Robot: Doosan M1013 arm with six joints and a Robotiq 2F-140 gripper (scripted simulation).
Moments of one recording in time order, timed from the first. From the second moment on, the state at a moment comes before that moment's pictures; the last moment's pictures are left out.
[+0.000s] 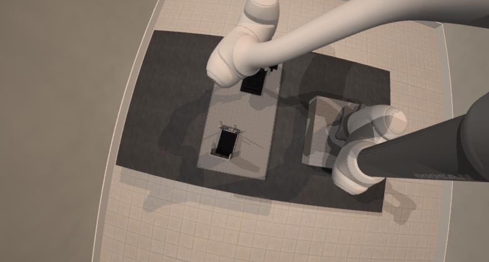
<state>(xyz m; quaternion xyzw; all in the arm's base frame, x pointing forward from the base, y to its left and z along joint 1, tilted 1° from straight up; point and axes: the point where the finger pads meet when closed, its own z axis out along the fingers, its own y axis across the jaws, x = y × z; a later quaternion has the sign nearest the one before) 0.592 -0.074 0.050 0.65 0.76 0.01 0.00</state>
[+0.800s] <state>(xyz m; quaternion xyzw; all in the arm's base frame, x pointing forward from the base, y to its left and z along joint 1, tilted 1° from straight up) 0.593 -0.074 0.015 0.65 0.76 0.01 0.00</state>
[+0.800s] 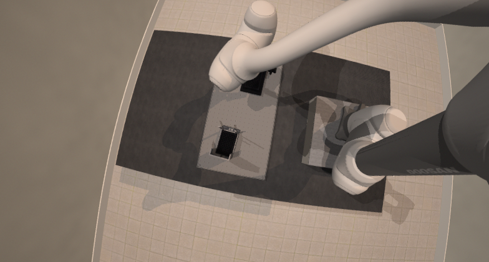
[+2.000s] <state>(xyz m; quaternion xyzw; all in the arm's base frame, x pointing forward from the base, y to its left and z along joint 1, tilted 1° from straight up) 0.593 -0.073 -0.037 0.65 0.76 0.01 0.00</state>
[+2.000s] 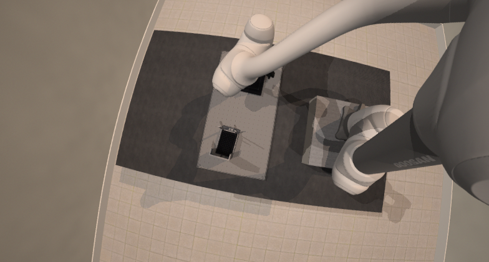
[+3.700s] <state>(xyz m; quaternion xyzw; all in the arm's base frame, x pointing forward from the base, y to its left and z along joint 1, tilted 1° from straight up) 0.594 -0.073 -0.049 0.65 0.76 0.01 0.00</state>
